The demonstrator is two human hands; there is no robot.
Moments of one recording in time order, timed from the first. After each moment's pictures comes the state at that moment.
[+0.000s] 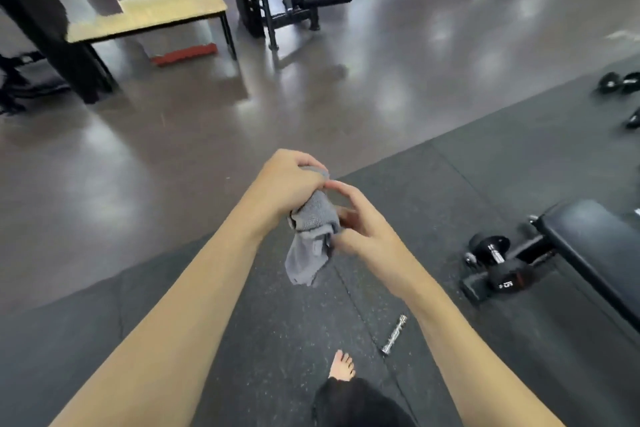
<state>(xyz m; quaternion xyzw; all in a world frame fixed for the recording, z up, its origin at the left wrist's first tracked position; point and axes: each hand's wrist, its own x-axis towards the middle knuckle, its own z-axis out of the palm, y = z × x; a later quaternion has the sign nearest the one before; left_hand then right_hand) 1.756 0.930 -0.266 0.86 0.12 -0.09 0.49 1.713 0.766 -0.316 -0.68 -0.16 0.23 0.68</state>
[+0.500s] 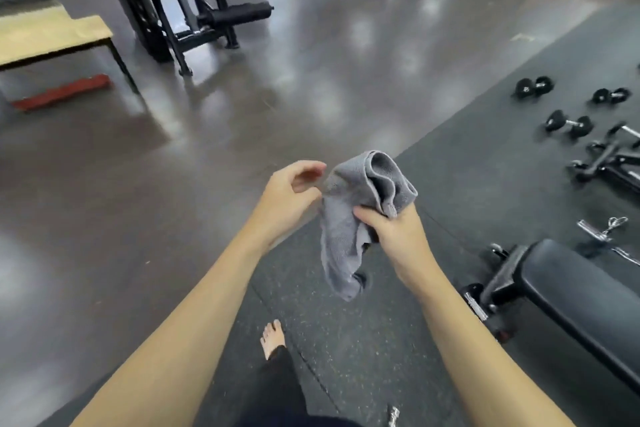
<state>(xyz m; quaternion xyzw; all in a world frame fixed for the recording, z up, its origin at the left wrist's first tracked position) 2.184 0.891 -0.331 0.80 -0.07 -0.11 0.58 2.125 0.714 -0.341 -0.73 0.09 -0.07 0.67</state>
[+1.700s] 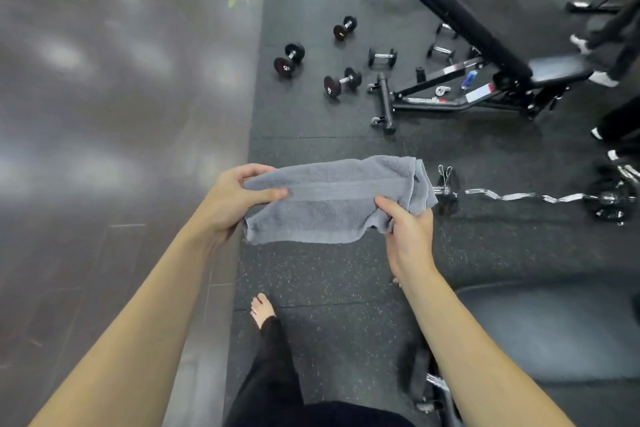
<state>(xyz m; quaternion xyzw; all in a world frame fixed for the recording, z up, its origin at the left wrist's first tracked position) 2.872 0.171 -0.375 0.65 -0.29 -0.47 0.53 2.623 0.071 -0.396 -0.39 0.44 -0.46 0.67</state>
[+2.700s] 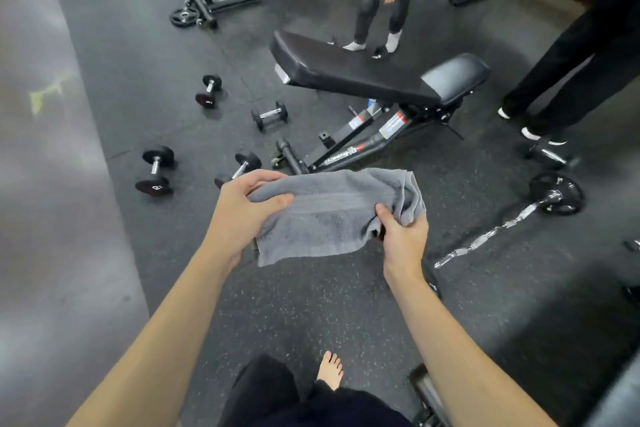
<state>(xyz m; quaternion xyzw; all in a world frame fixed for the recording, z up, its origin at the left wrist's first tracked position) 2.989 -0.617 -0.346 0.59 -0.48 -0.48 0.43 2.755 -0.613 -0.422 -0.24 0.59 -0.62 0.46</state>
